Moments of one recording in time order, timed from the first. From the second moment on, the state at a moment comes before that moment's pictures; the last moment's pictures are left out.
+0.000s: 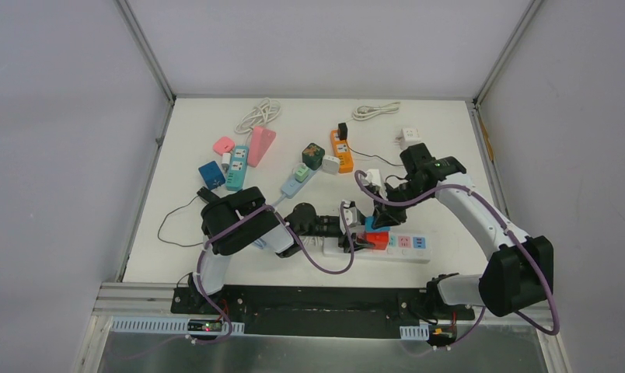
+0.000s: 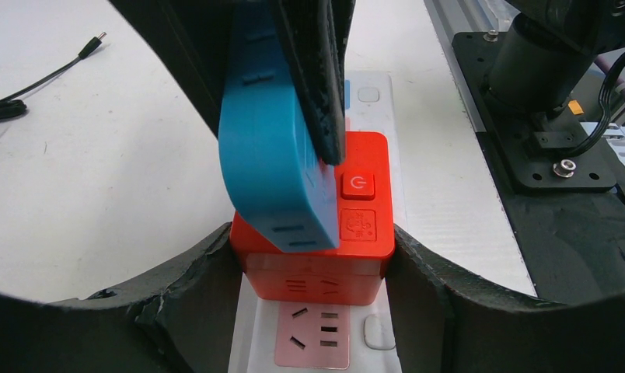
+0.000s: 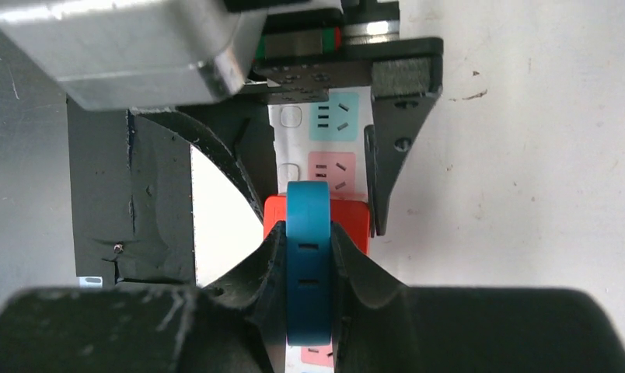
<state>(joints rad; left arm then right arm) -1.00 2.02 0.66 1.48 0.60 0.02 0.35 1.33 1.05 -1.13 -0.82 -1.09</state>
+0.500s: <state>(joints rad) -1.00 2.02 0.66 1.48 0.61 0.02 0.24 1.33 1.06 -1.20 -0.90 -1.15</state>
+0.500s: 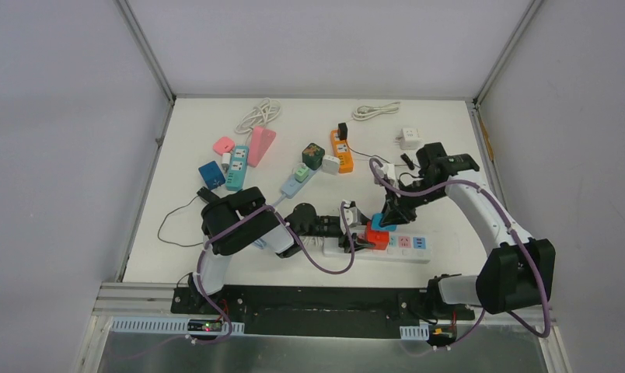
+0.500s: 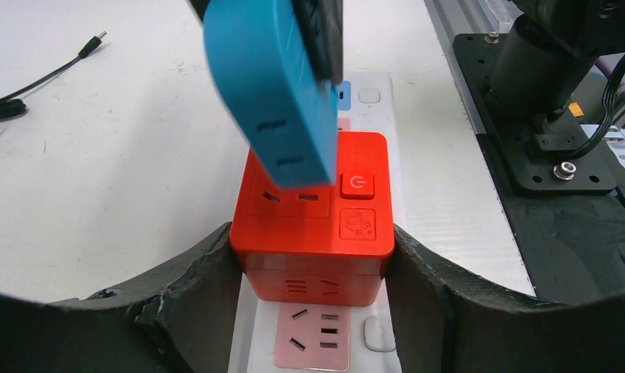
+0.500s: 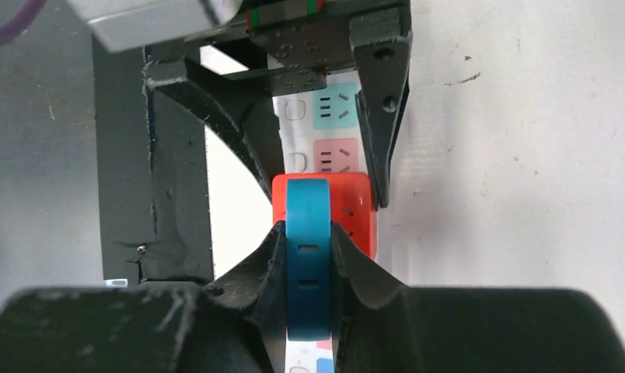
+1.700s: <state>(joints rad) -1.00 1.78 0.66 1.10 0.53 -0.09 -0.04 1.35 1.18 -1.32 -1.07 -1.05</state>
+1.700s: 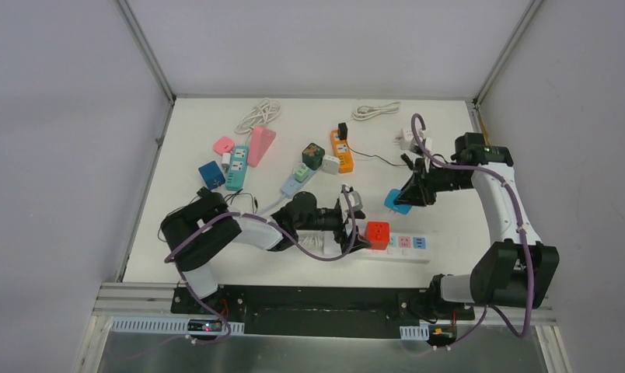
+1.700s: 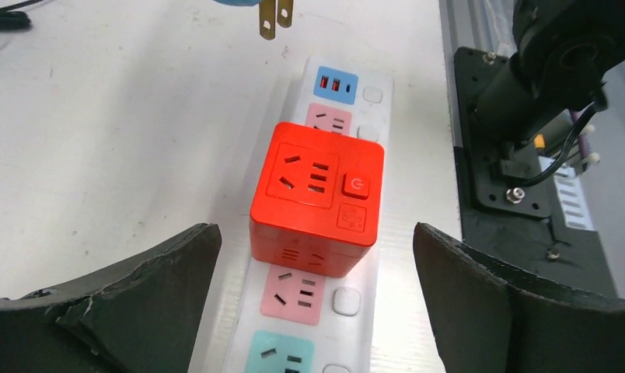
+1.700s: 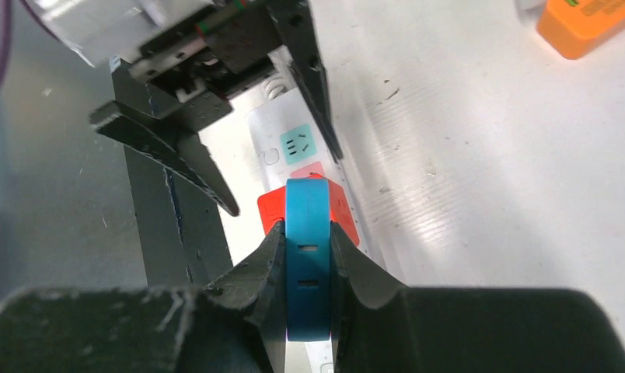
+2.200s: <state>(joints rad) -0.91 1.25 0.91 0.17 0.43 -0.18 -0.17 1.35 1.19 -1.03 -1.06 -0.67</state>
